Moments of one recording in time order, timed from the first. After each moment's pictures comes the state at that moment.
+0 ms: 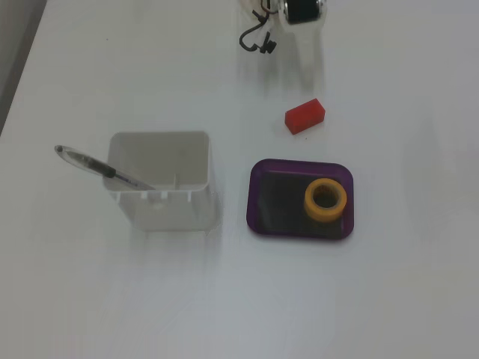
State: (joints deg) arm -11.4 192.7 176.7 63.4 5.0
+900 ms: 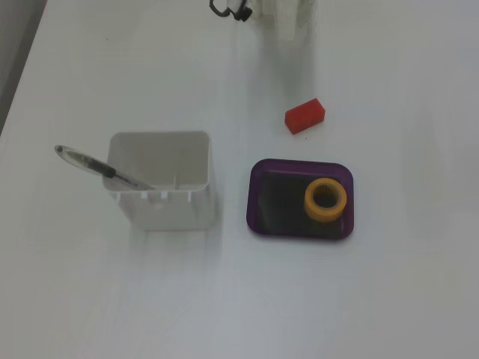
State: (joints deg) arm -3.0 146.0 130.3 71.9 -14.0
